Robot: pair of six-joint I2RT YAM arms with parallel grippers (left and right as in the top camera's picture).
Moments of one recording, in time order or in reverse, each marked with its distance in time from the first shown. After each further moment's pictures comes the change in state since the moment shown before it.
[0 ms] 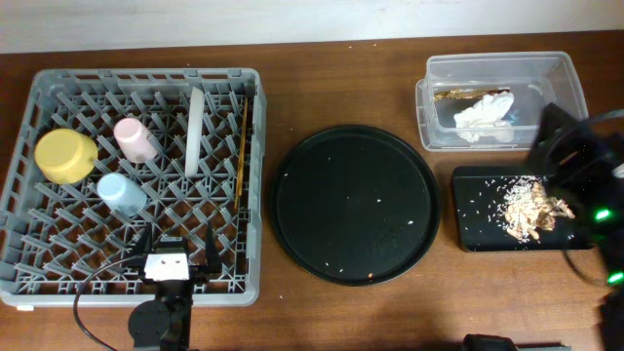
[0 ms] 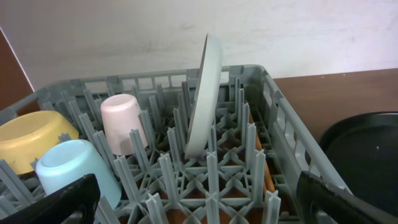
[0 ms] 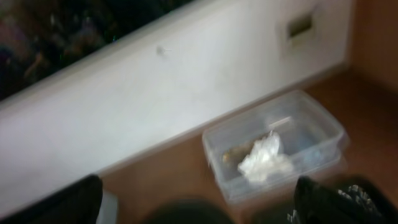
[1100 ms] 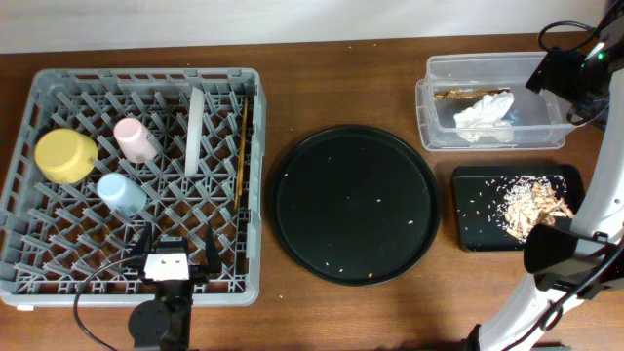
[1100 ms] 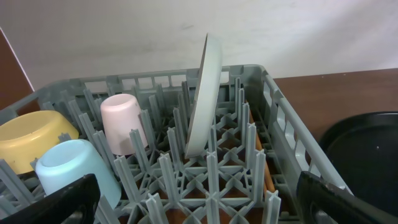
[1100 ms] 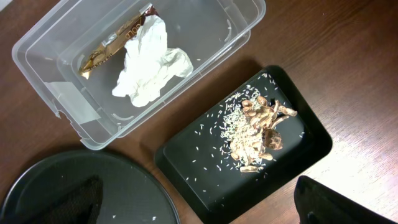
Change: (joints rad) left arm 0.000 0.002 0.000 0.002 0.000 -0.001; right arm -0.146 1.133 1.004 -0.855 0.170 0.002
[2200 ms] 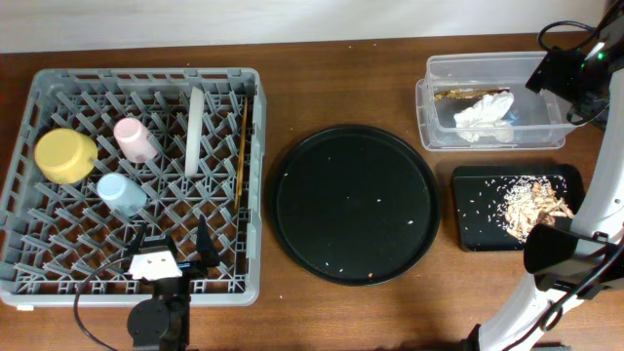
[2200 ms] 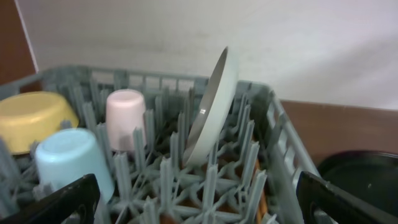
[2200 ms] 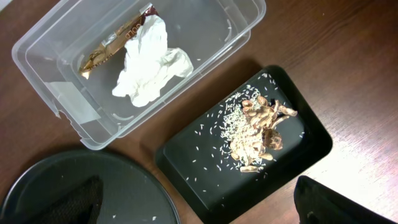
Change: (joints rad) left arm 0.000 0.046 0.002 0.064 -0.053 -0.167; right arm 0.000 0.000 0.000 0.001 0.000 0.000
